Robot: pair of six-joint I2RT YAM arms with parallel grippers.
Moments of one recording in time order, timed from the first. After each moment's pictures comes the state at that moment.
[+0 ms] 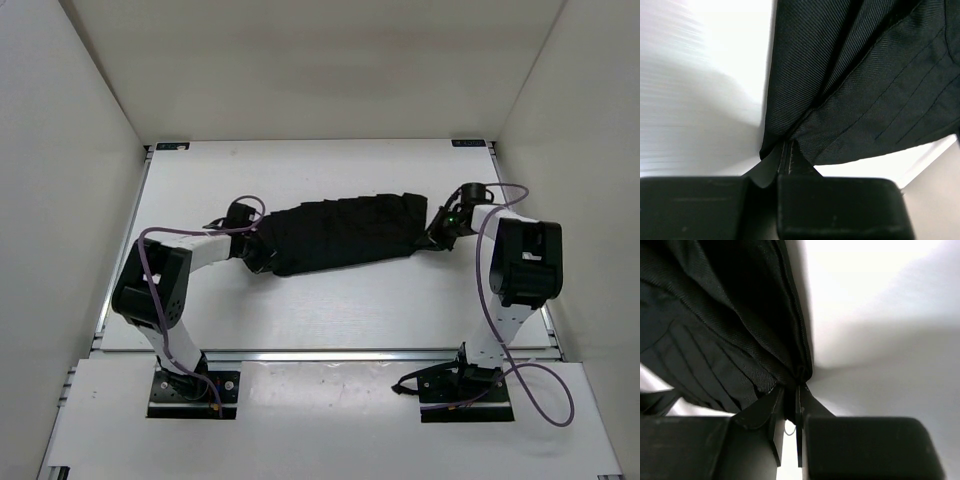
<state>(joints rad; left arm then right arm) -0.28 1.70 0.88 -0.28 0.26 -0.93 -0.11 1.87 1.09 -0.37 -0.49 0.48</state>
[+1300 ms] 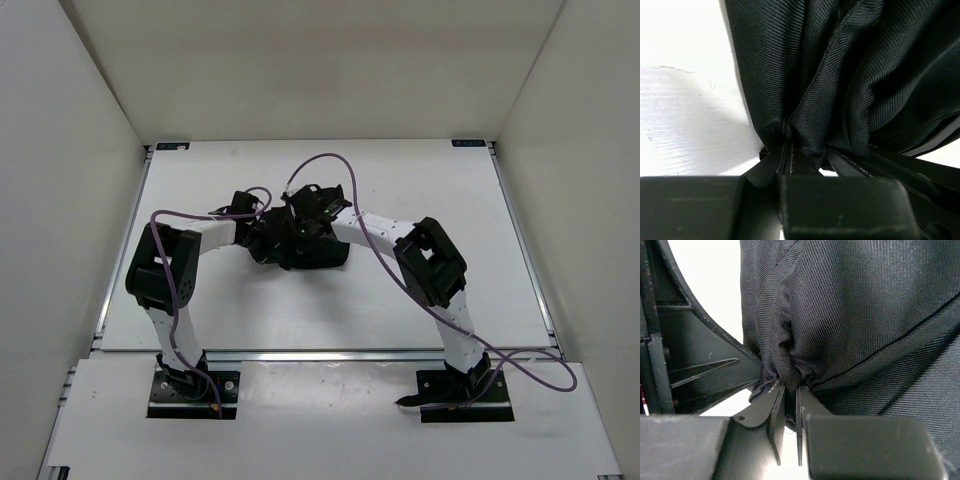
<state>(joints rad) -0.29 1.86 1.04 -0.33 0.39 -0.85 0.79 2.15 1.65 -0.45 -0.12 0.32</state>
